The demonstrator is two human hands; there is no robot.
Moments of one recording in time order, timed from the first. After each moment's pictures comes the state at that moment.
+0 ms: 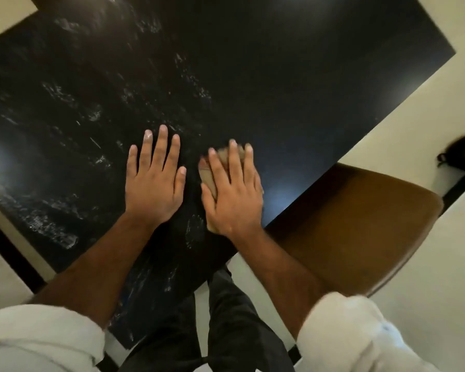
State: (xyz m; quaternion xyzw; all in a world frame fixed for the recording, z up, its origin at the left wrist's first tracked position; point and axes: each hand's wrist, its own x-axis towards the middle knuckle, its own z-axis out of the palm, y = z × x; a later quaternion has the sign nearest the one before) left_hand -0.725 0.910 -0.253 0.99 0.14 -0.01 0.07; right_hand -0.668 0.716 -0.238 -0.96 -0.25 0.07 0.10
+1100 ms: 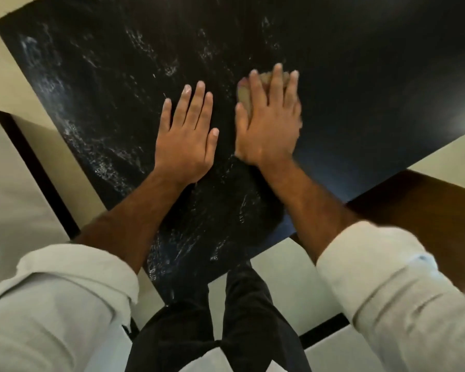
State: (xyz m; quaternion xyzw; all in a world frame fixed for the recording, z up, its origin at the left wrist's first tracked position) left_hand -0.753 0.973 -0.256 0.98 0.17 0.01 0.05; right_hand -0.624 0.831 -0.241 -0.96 -0.26 0.03 0.07
